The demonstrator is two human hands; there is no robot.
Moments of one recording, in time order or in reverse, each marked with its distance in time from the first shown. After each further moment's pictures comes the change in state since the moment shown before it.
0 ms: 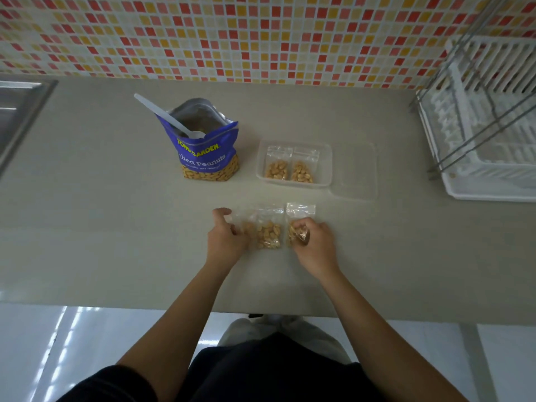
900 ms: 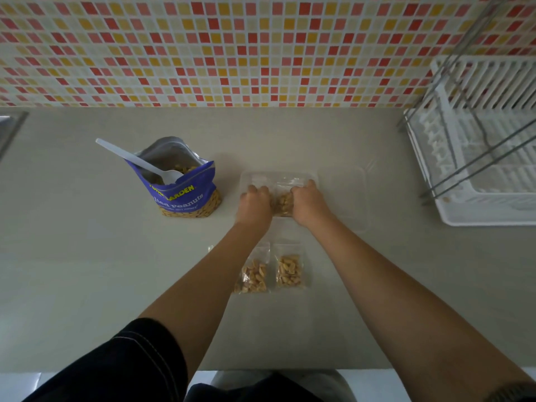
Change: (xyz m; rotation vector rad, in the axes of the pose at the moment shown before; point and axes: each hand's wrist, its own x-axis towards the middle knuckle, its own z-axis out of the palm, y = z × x) left_hand 0.093 0.112 0.066 0.904 -0.082 0.507; right_hand 0.153 -0.044 -0.043 -0.509 -0.155 -0.051
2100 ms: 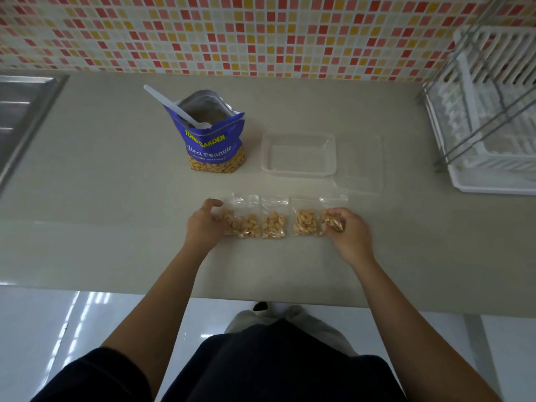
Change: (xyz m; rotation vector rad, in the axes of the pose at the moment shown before) left_hand -0.146 -0.110 0.023 -0.651 0.075 -0.461; right_hand -0.132 0.062 0.075 0.558 0.243 0.091
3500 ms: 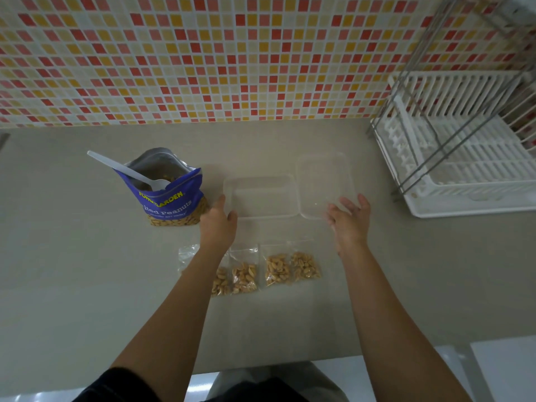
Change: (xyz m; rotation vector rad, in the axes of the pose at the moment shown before) left_hand 0.064 0.108 0.045 0.103 0.020 0.260; right_hand 0.084 -0.035 -0.052 1.040 0.398 0.337
